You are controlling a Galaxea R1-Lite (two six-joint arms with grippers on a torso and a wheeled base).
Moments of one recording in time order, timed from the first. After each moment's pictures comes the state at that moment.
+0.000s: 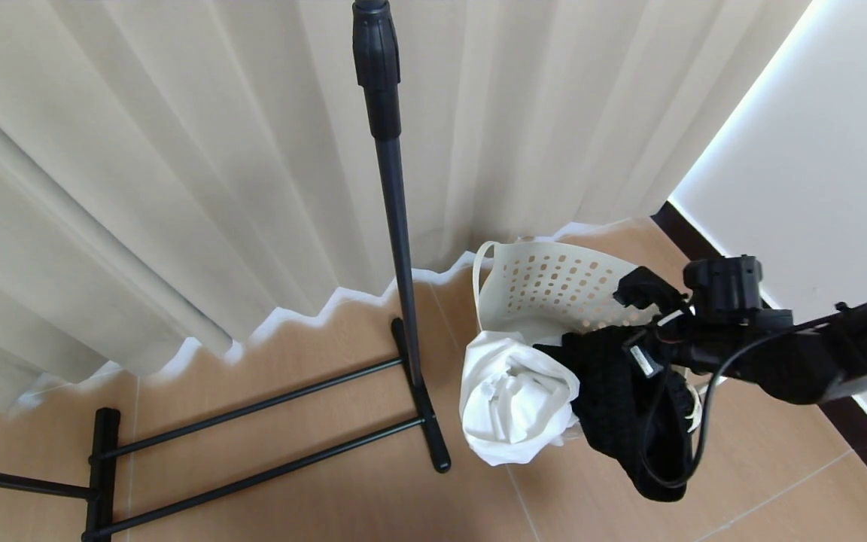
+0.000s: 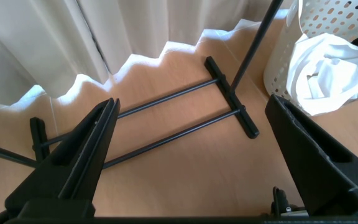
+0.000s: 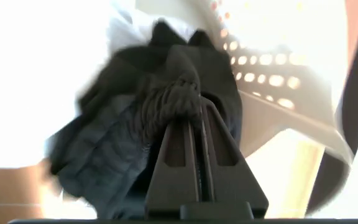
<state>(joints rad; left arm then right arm) 0.00 0.00 -0.01 0.02 -0.08 0.03 0.16 1.97 -0.90 -0.49 -0.07 -0.40</state>
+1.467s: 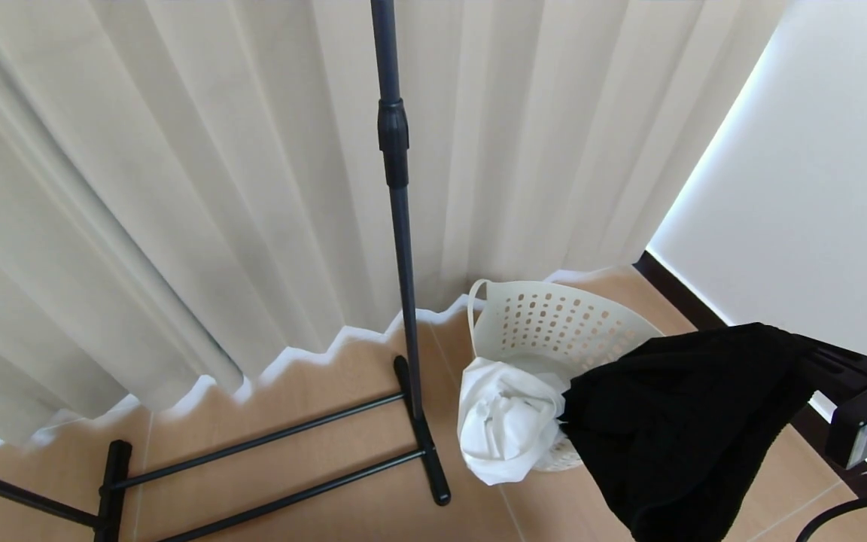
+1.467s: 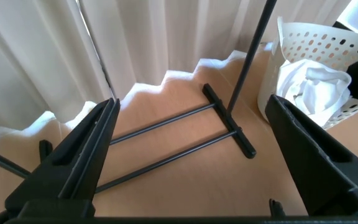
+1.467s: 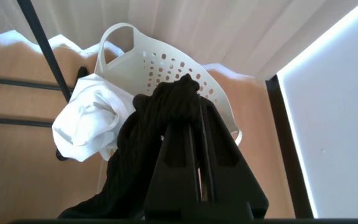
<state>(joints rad) 0.00 0.00 -0.01 0.02 -0.08 0.03 0.26 1.11 -0.31 -0.65 -0.06 -0.27</state>
